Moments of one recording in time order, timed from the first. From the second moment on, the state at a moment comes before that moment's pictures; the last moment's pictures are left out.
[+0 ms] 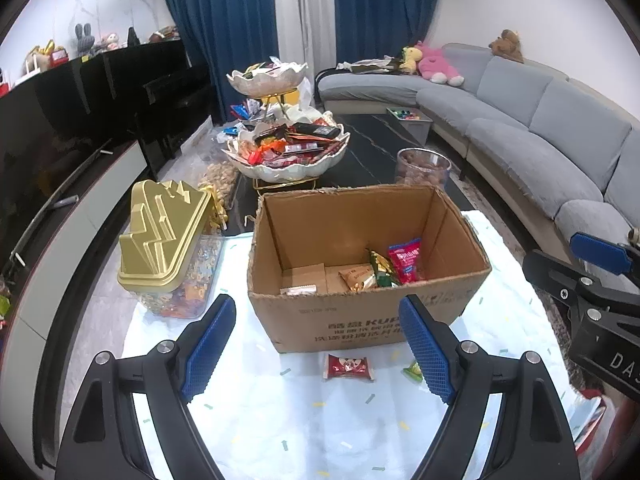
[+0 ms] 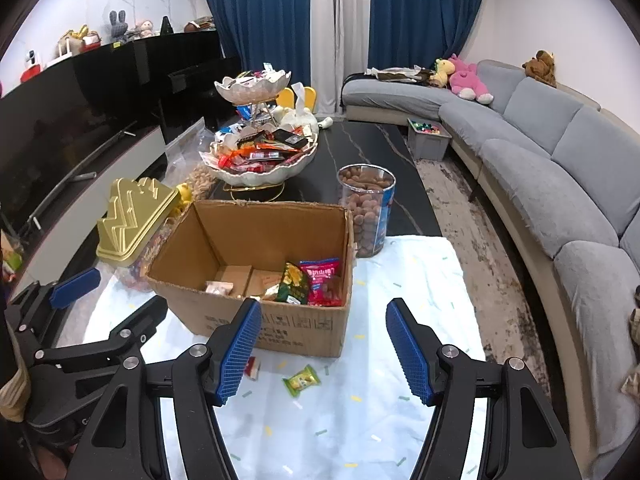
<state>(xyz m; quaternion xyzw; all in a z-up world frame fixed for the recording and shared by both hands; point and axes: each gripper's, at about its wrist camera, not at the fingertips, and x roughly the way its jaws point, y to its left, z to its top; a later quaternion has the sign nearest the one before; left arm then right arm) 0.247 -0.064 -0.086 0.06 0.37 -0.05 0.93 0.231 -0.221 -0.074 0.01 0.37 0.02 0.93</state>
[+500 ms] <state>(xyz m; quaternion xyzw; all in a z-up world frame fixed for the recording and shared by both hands) 0.233 -0.069 -0.132 0.08 0.36 -0.07 0.93 0.224 -0.217 -0.124 -0.01 0.38 0.04 0.93</state>
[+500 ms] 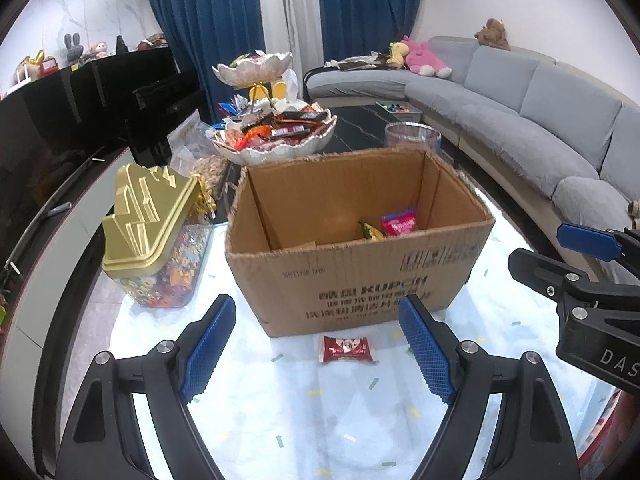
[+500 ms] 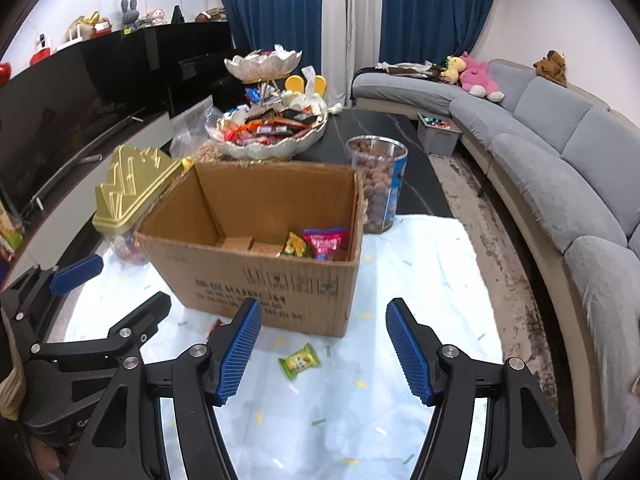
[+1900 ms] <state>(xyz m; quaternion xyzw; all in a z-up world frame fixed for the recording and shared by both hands) 0.275 -0.083 -0.277 0.10 0.41 -0.08 0.90 0.270 -0.204 -0.265 -0.06 0.45 0.13 0.88</state>
